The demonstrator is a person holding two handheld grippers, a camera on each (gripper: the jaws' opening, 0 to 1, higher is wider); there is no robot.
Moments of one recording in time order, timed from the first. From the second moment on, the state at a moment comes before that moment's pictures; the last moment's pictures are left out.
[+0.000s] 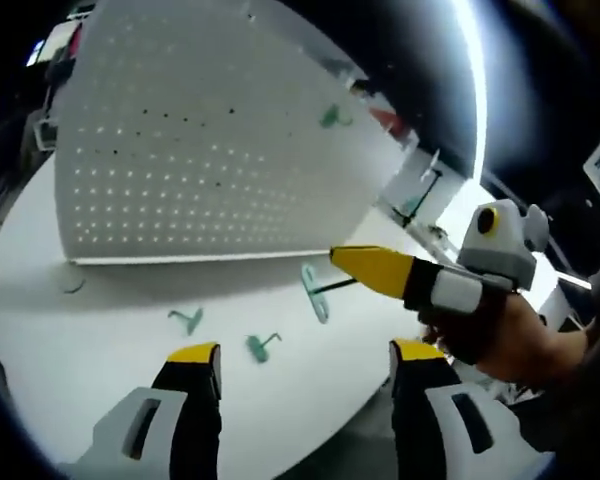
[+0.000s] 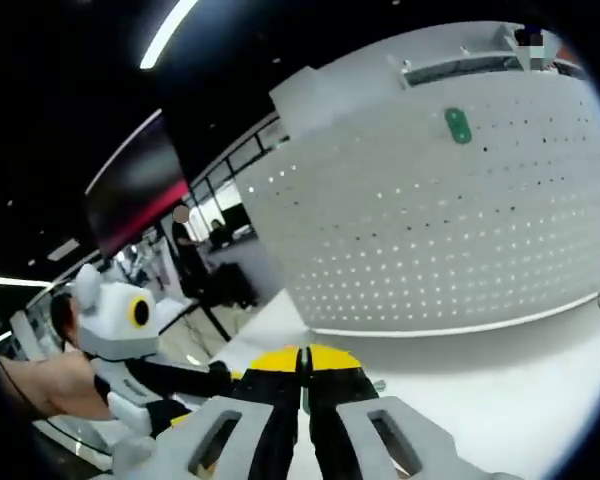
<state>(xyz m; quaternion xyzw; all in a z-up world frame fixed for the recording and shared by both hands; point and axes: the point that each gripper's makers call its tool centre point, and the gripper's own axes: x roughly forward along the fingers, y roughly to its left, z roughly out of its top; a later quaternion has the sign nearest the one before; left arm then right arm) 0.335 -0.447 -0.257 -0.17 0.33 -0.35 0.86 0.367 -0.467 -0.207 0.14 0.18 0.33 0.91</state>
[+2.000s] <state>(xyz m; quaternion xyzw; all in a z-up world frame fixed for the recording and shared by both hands) 0.332 -0.449 -0.238 -0.27 0.29 -0.39 0.83 0.339 -0.441 -0.189 0.19 0.15 0.38 0.89</state>
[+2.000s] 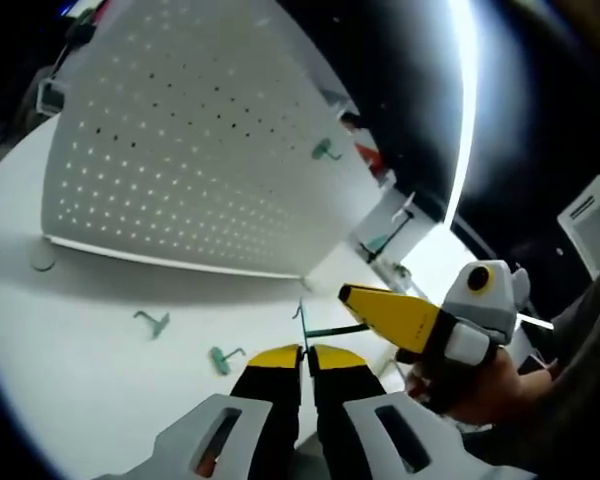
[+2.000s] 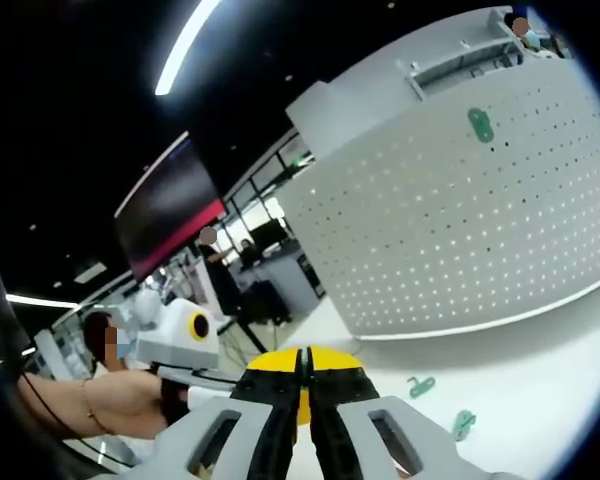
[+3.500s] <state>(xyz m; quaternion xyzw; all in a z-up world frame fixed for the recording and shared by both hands) 0.349 -0.437 -0.207 -0.06 0.18 -0.36 0.91 0.337 -0.442 -0.179 0.23 0.19 0.37 0.88</state>
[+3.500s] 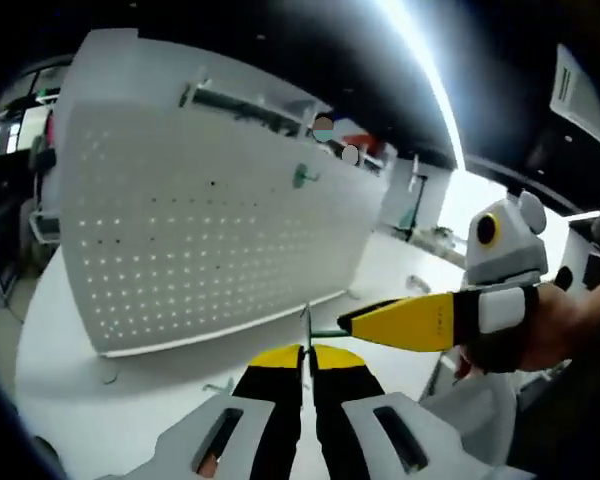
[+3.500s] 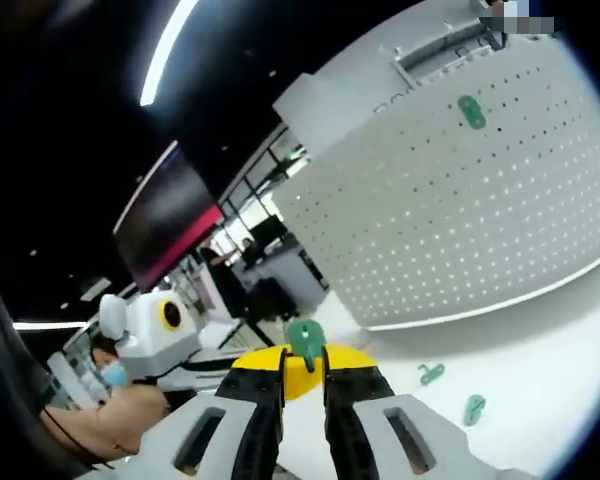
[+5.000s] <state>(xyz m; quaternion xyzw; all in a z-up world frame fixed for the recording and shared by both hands) 0.341 -0.454 -0.205 -0.07 0.20 -0.38 0.90 0.341 -0.445 -0.172 0.20 0.16 0.36 0.90</state>
